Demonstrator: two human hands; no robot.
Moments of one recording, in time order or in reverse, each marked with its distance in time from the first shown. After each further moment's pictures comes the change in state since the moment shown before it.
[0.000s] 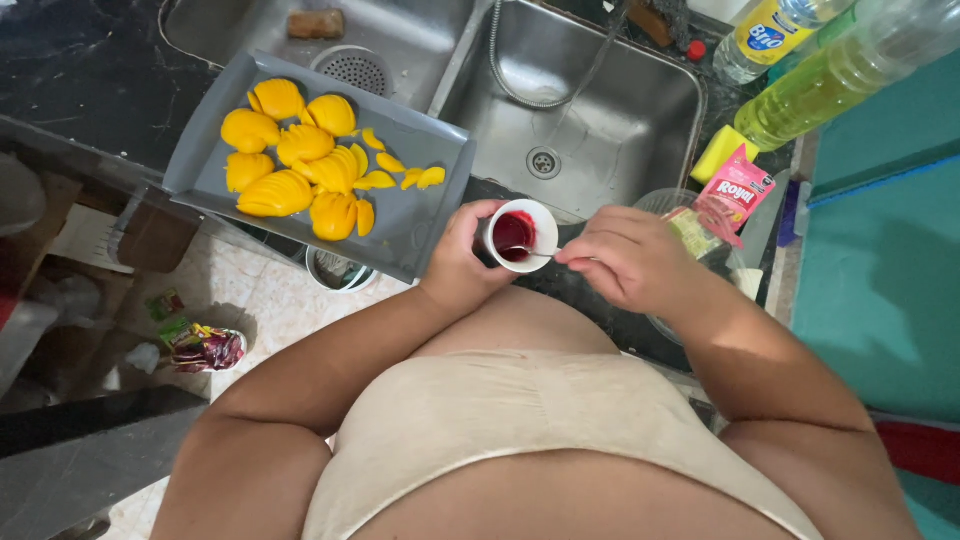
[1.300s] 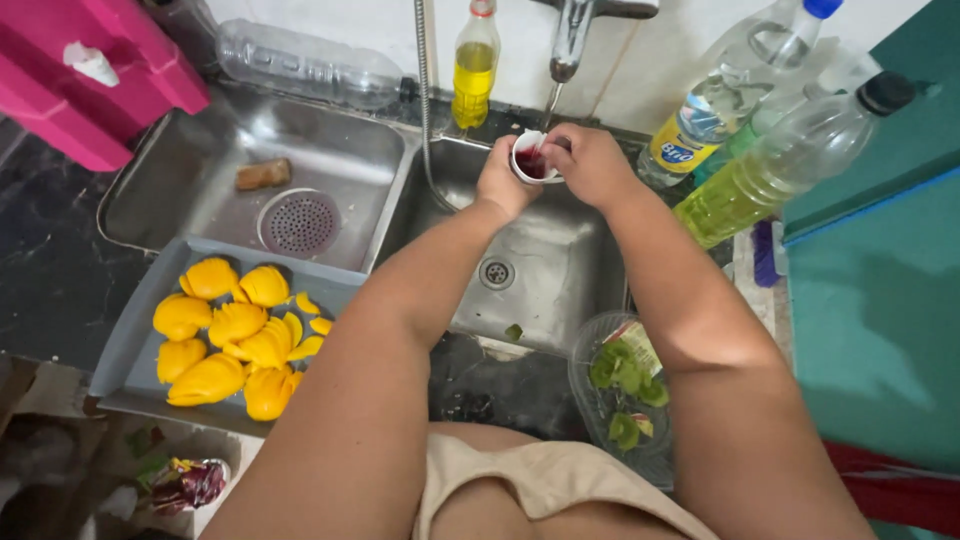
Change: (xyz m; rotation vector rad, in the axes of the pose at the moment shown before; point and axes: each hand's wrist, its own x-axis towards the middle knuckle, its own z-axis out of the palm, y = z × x) left_hand 0.326 -0.122 0.197 0.118 -0.189 -0.357; right_hand 0.020 0.327 -0.039 -0.228 -0.052 0.900
